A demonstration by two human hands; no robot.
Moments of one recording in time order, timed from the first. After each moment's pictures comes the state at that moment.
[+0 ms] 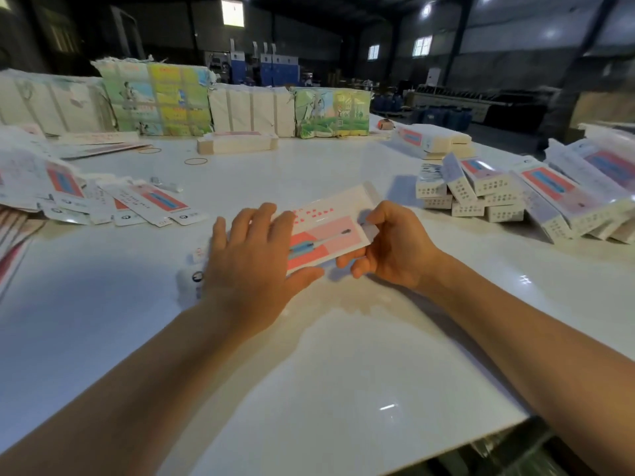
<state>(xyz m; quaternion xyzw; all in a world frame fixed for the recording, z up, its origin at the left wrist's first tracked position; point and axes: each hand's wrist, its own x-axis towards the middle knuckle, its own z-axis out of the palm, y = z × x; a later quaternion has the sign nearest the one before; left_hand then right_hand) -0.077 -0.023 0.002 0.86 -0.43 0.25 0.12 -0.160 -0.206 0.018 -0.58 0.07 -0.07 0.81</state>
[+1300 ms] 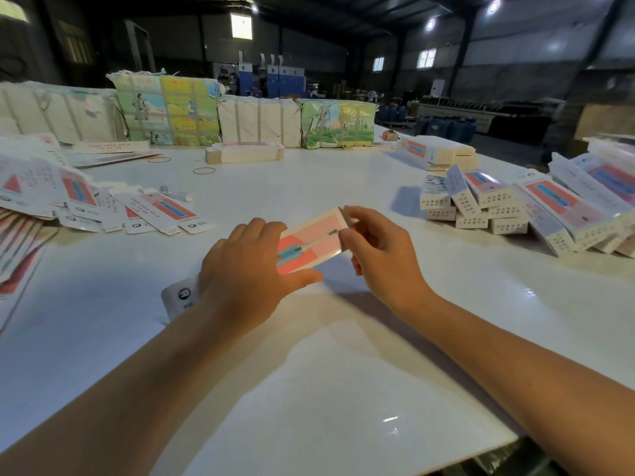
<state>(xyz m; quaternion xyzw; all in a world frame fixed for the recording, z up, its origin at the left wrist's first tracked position) -0.065 -0.020 0.007 0.86 -0.41 0.23 0.20 -0.162 -0.169 0.008 -0.78 0.11 -0.39 0.48</state>
